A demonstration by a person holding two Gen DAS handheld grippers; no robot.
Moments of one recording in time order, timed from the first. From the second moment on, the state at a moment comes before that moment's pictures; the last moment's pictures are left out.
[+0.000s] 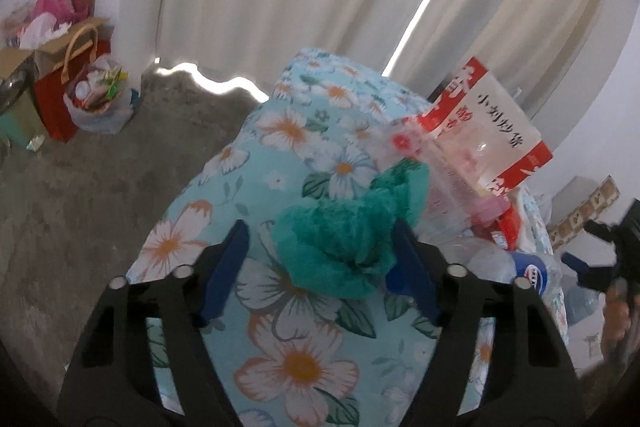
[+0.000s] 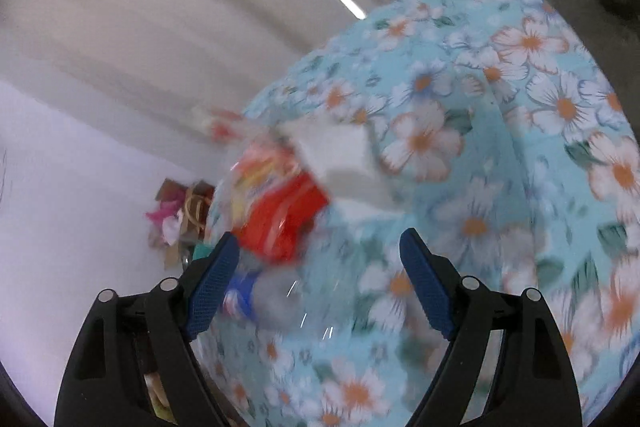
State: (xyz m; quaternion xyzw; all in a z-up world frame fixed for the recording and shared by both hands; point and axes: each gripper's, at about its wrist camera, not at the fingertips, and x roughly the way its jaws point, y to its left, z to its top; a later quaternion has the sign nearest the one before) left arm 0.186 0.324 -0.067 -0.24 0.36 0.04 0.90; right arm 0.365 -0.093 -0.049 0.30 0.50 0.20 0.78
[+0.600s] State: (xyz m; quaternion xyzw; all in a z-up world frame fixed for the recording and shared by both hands) left arm 0.178 0.320 -0.073 -0.26 0.35 0.01 0.90; right arm 0.421 -0.079 -0.096 0.29 0.56 0.19 0.75
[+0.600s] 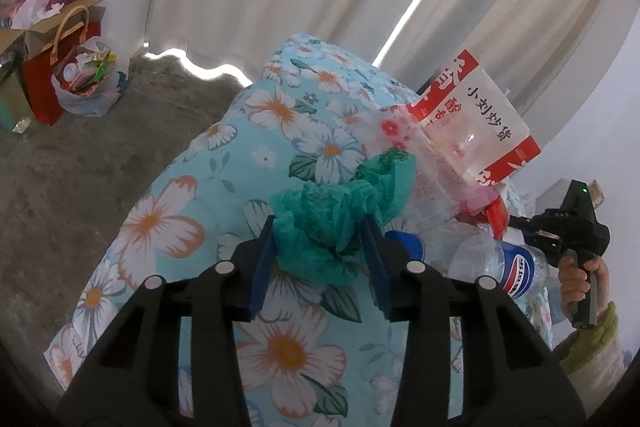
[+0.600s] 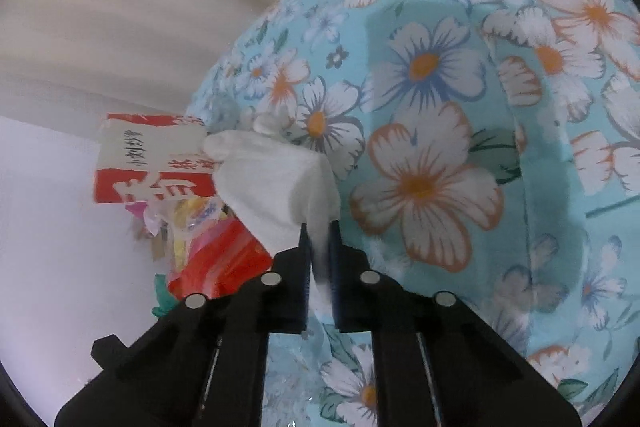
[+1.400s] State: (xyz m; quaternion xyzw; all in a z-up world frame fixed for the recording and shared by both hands) left arm 0.138 0.335 -0.016 -0.28 0.25 0.02 0.93; right arm 0.323 -0.149 0.018 0.33 0.40 0.21 0.83
